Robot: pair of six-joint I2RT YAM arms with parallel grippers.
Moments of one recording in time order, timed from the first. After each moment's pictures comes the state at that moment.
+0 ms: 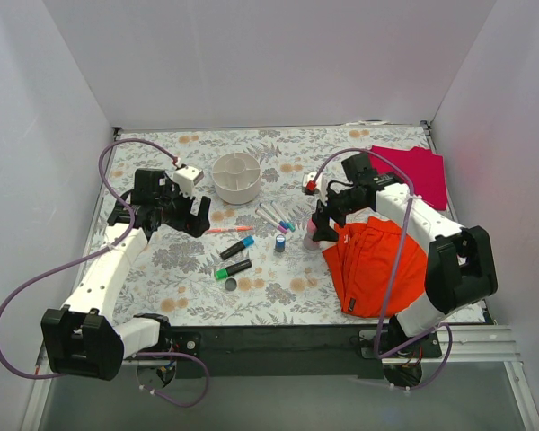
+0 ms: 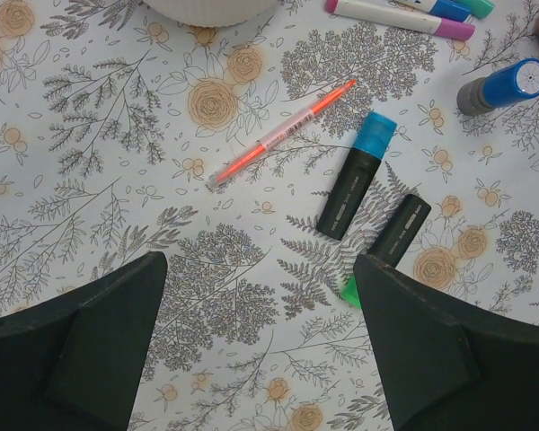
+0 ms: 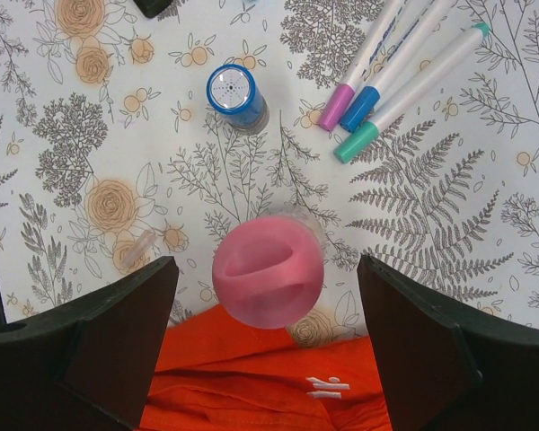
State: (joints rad) left arm -0.14 1.16 0.97 -0.64 0.35 0.25; right arm 0.39 1.57 1.16 -0.71 -0.75 -0.82
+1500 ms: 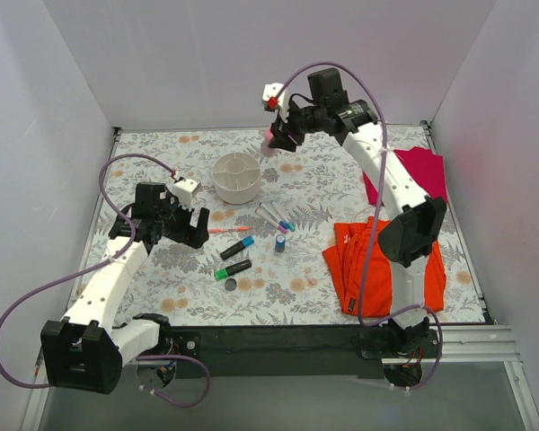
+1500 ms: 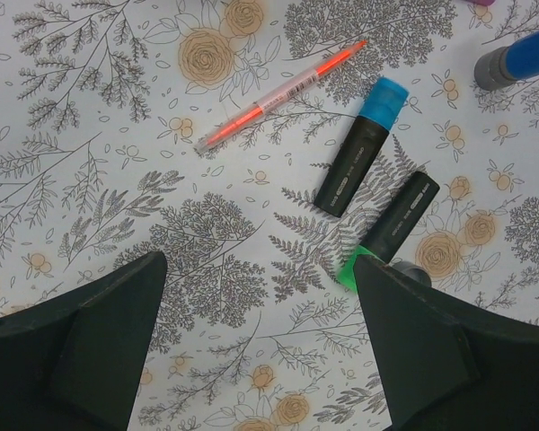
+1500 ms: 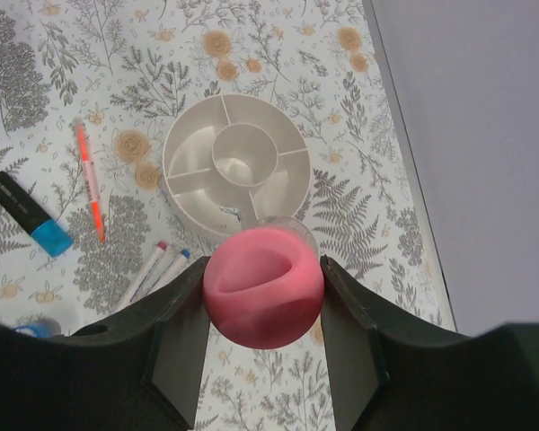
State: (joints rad) left arm -0.14 1.09 0.85 -0.60 0.33 0.21; right arm 0.49 1.98 2.18 -0.82 -0.67 -0.71
